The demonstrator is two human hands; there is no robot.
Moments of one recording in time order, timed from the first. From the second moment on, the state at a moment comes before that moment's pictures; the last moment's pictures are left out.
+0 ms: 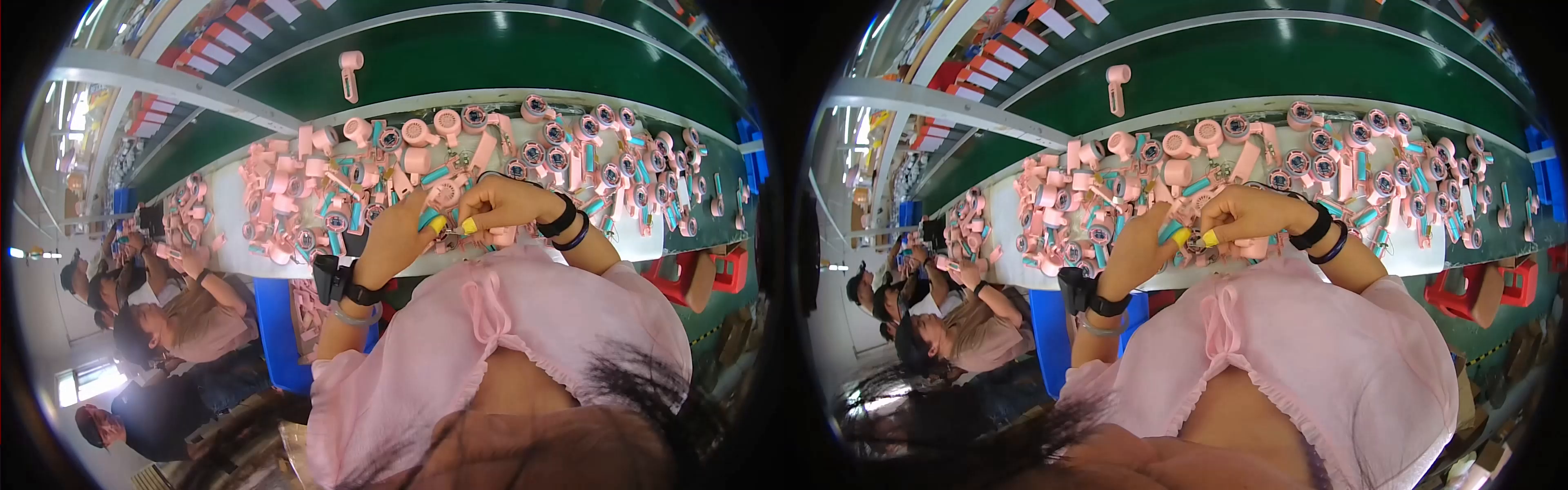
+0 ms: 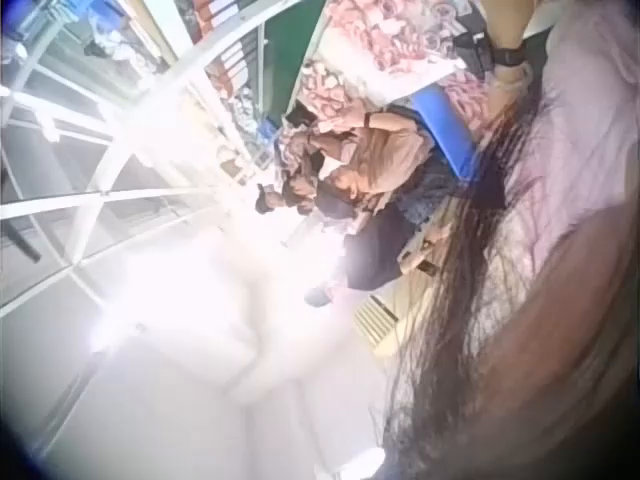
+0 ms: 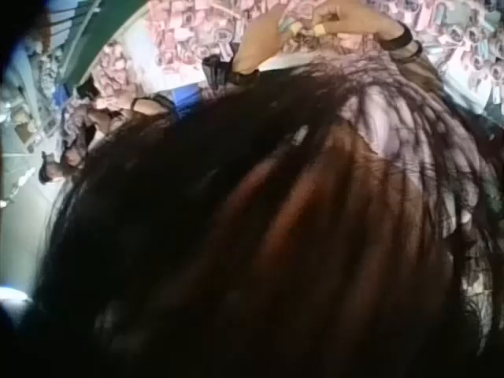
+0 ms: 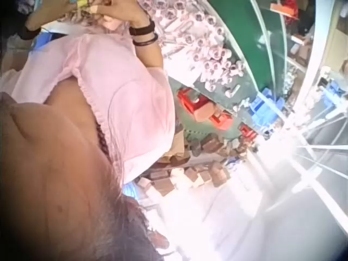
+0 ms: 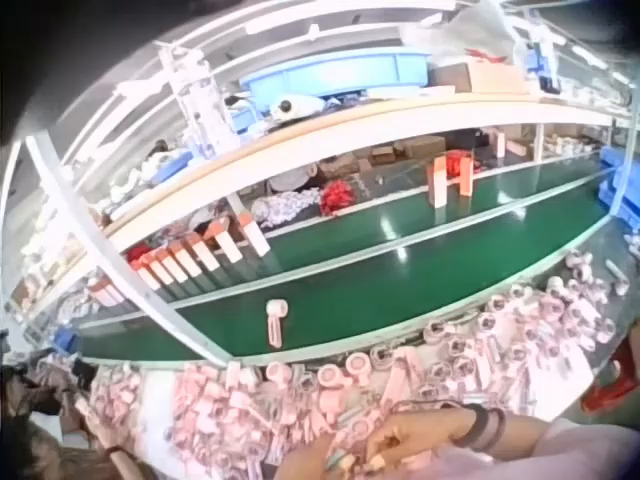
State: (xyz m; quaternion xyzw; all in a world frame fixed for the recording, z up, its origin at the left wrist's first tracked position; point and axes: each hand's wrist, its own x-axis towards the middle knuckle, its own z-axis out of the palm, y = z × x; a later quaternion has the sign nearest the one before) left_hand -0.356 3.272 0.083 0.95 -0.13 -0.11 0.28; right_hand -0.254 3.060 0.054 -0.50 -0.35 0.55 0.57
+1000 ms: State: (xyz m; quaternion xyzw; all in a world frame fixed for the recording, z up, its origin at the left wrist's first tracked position) left_hand -0.384 3.246 0.035 0.49 0.23 0.05 0.84; right_hand -0.298 3.080 0.033 -0.66 -0.52 -0.15 0.52
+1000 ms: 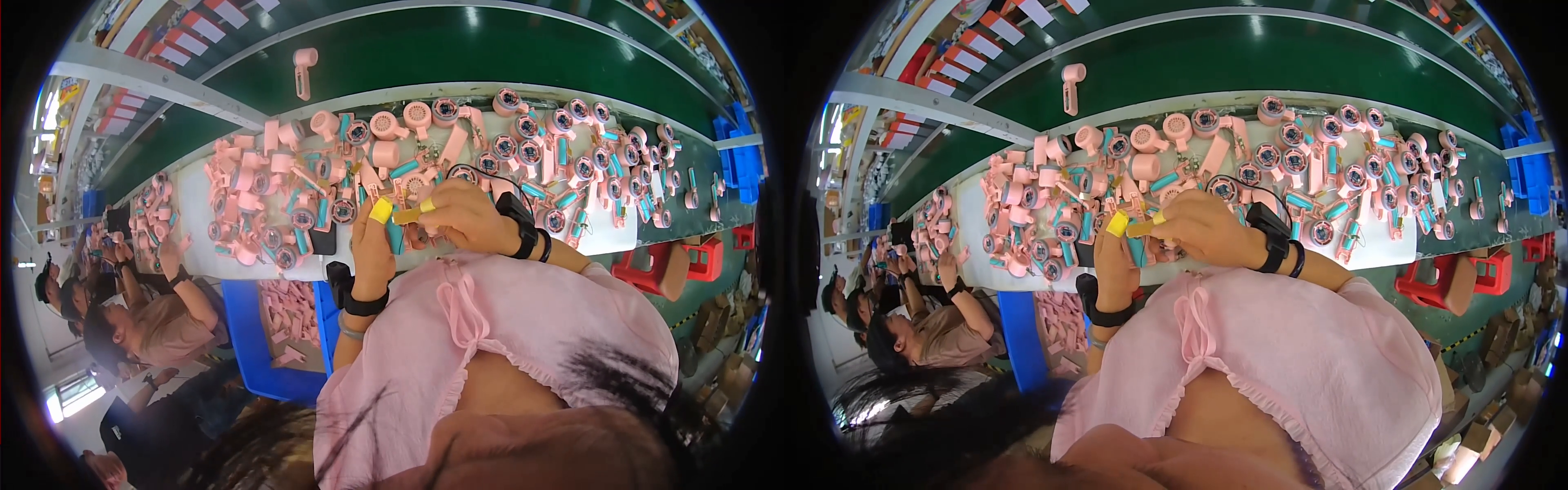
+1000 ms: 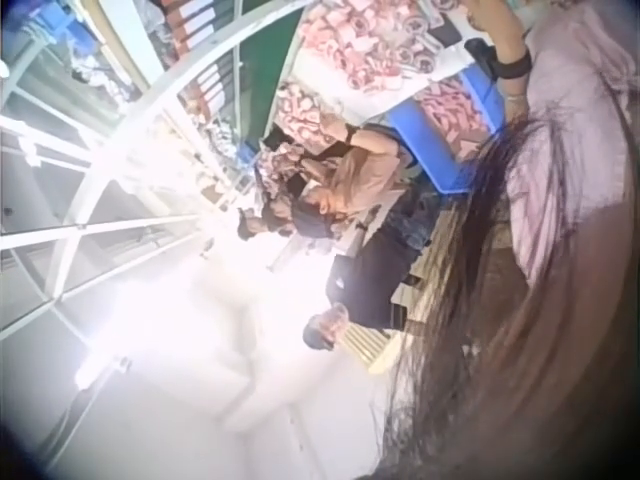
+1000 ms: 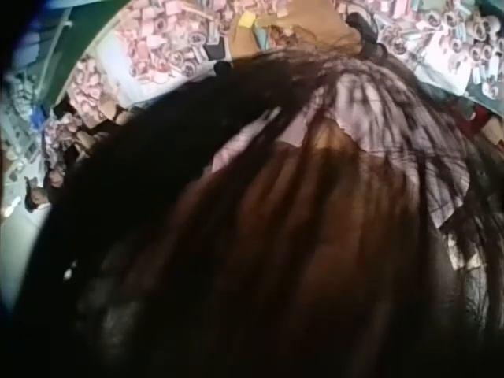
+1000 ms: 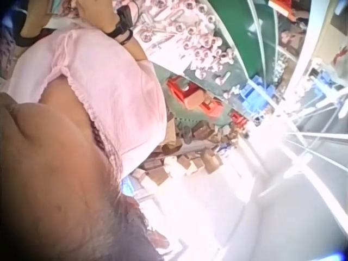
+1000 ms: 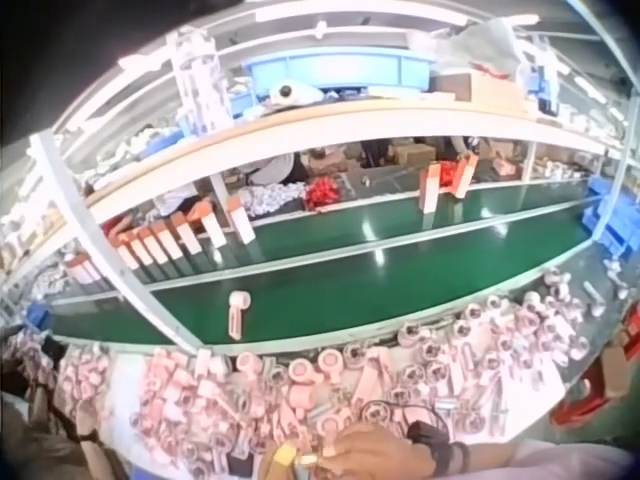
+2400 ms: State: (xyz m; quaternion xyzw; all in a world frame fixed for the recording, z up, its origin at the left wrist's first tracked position) left_hand -0.388 3.228 0.063 0.67 0.07 0.03 0.74; right_hand -0.299 3.079 0.029 -0.67 -0.45 -0.12 0.58
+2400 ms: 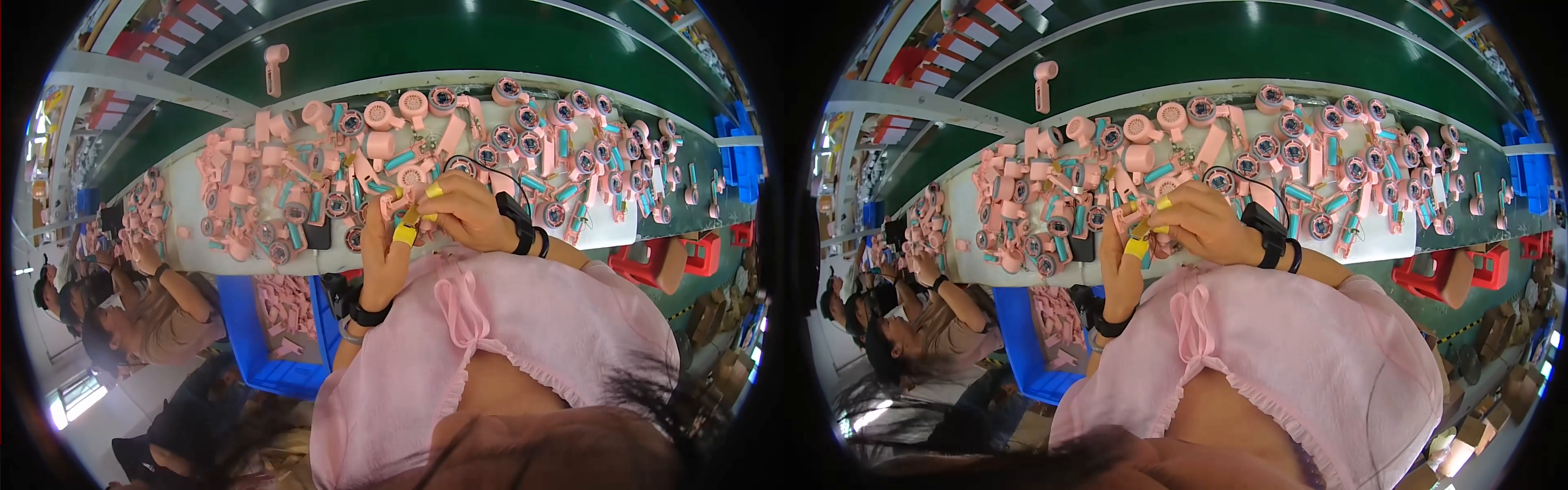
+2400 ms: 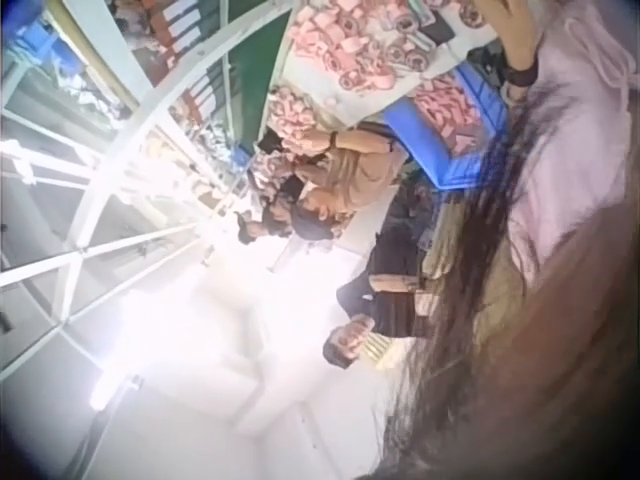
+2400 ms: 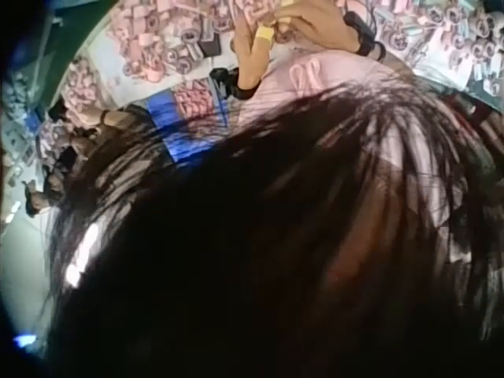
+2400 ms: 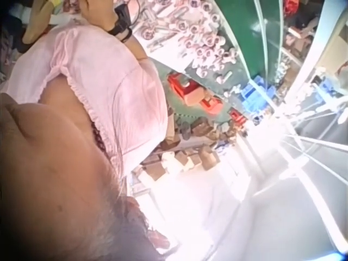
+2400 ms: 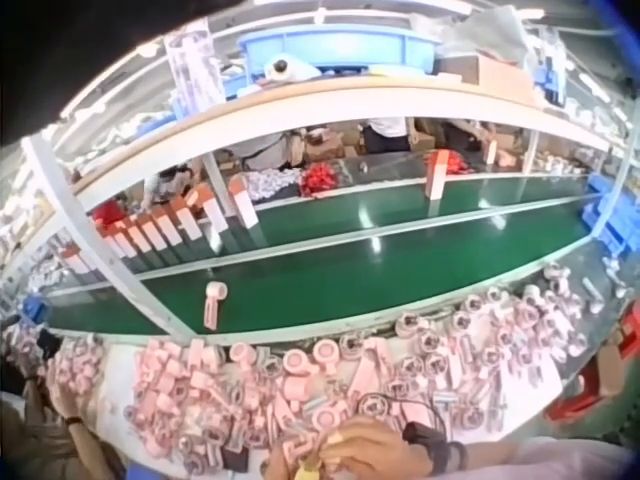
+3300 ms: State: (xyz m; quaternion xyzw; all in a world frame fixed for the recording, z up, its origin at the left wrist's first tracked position) left_hand -0.391 3.228 0.051 0.64 0.07 0.01 0.77; right_hand -0.297 3.076 0.027 -0.69 -0.48 -0.14 0.53
